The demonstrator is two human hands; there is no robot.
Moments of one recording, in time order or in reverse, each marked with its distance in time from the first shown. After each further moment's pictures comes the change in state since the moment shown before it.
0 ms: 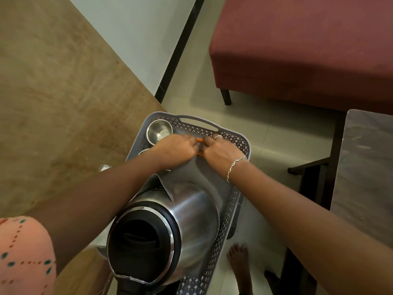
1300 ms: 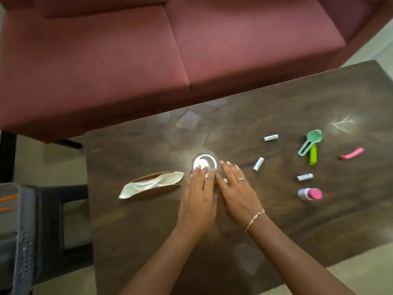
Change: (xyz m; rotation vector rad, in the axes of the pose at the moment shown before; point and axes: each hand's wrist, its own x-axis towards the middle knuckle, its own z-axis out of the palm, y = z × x) left_hand 0.195 0.511 -0.347 -0.692 0.453 -0.116; right_hand -0.611 0.191 0.061 0.025 0.554 0.754
